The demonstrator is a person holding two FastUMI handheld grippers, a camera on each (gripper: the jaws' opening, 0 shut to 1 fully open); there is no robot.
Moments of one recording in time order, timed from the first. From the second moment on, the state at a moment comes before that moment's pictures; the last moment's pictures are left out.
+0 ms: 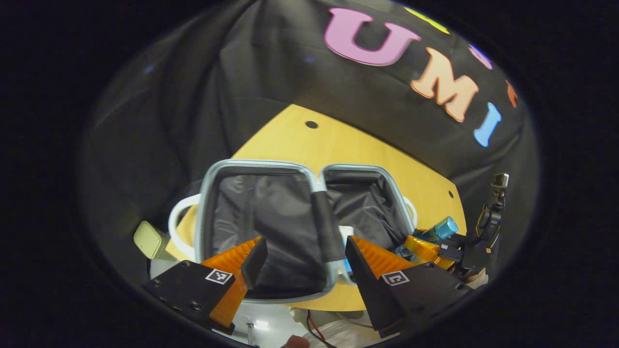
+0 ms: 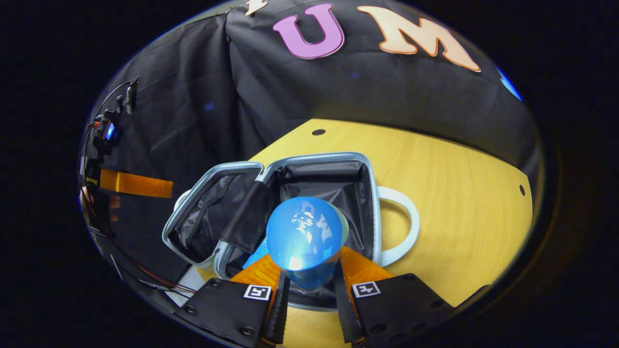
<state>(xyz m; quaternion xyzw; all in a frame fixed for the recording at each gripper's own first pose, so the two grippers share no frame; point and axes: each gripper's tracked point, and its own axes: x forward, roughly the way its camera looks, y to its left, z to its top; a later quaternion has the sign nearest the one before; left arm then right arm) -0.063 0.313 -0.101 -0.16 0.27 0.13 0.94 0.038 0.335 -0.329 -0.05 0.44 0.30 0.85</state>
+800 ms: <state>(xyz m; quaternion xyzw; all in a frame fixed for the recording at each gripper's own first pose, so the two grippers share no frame) -0.140 0.459 -0.173 -0.29 0.27 0.28 0.87 0.032 0.345 -0.360 -0.06 0.49 0.29 0.82</state>
